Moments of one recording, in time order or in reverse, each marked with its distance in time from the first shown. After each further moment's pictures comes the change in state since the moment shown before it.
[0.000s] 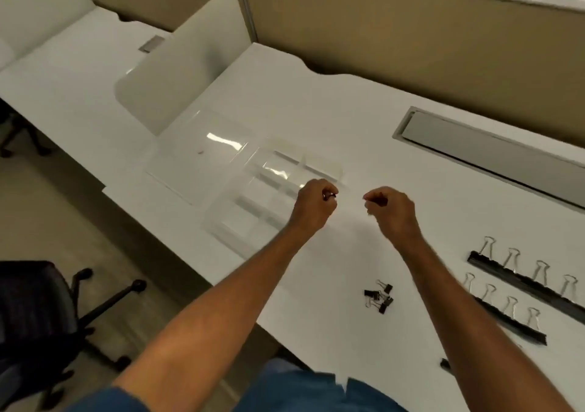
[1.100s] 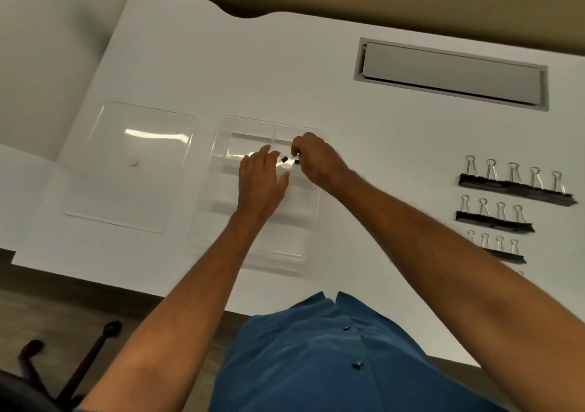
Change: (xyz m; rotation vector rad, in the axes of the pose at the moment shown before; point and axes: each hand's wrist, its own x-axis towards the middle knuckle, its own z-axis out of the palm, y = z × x) left_hand 0.077 -0.137 -0.044 0.503 -0.102 0.441; right_hand 0.074 -0.038 0.144 -0.553 -0.083 -0.167
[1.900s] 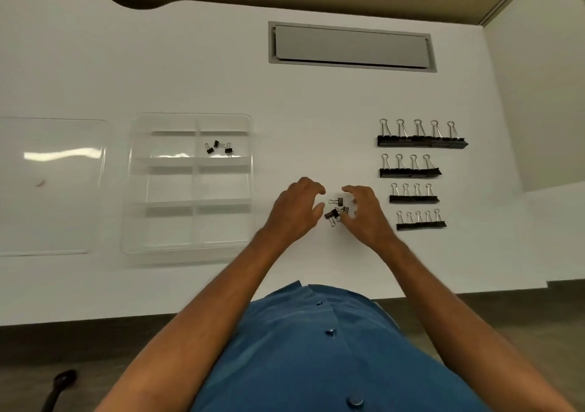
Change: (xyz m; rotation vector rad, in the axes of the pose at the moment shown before) left_hand -0.080 0.161 0.030 -0.370 -0.420 0.372; right_hand -0.263 0.131 -0.004 0.242 0.188 0.535
